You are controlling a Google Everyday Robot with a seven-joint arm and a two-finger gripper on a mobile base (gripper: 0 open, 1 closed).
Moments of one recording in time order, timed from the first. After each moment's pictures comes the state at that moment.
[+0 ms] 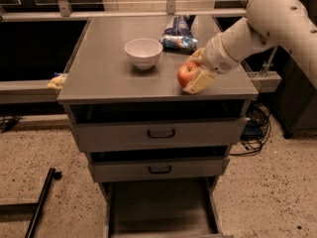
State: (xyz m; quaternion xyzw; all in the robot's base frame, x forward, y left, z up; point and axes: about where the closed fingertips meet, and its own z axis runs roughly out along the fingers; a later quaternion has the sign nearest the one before) arm 0.654 -0.116 0.866 -0.67 0.66 0.08 0.33
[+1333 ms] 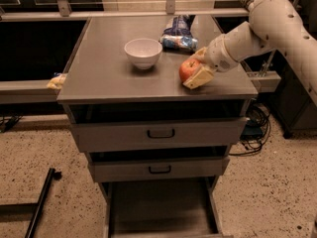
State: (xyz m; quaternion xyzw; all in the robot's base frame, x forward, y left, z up) arm 0.694 -0.127 0.850 -0.62 0.68 0.11 0.36
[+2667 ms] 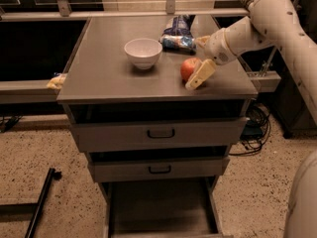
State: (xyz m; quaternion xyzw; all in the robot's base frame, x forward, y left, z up) arm 0.723 -0.123 0.861 -0.60 0.69 0.14 0.39
